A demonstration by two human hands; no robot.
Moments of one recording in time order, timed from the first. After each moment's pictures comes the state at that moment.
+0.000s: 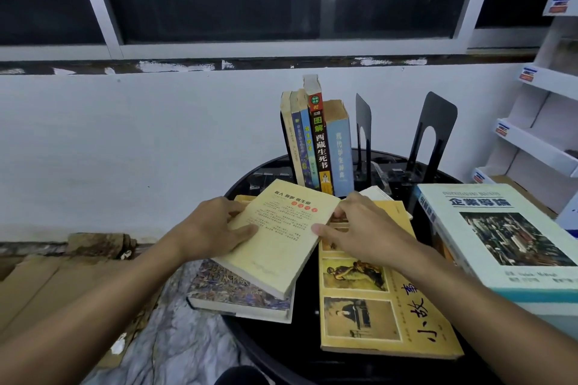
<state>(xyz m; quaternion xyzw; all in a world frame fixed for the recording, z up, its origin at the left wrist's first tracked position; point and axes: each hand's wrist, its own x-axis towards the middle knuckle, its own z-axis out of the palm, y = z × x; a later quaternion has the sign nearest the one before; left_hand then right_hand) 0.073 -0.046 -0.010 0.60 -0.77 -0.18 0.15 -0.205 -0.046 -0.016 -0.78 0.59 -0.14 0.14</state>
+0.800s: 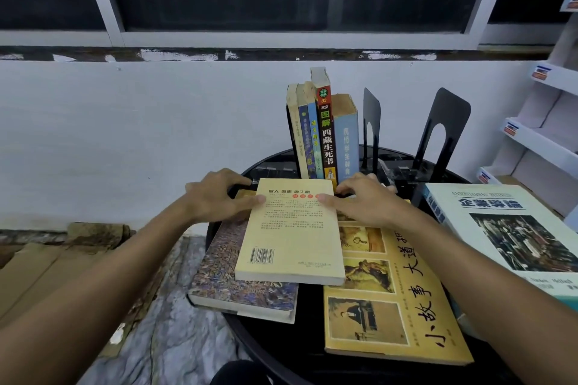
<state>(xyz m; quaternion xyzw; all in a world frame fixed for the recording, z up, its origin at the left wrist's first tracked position) 0.081 -0.085 -0.003 0.67 -0.71 -0.17 0.15 -0.211 -0.104 -0.013 -0.76 0.62 -0.10 0.16</state>
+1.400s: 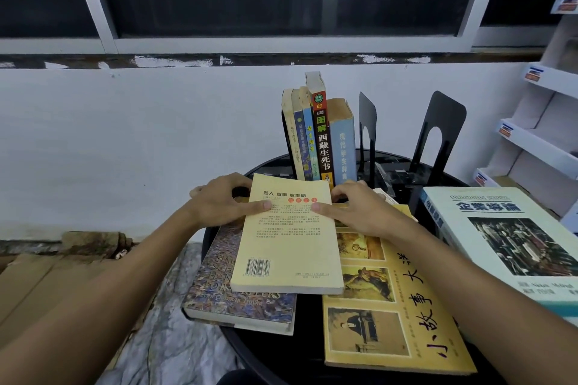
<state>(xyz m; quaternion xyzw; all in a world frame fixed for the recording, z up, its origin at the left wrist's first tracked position) 0.082 -0.107 -0.014 0.62 -0.72 -0.23 0.20 -0.210 -0.105 -0.023 -0.76 0.58 -0.17 0.23</state>
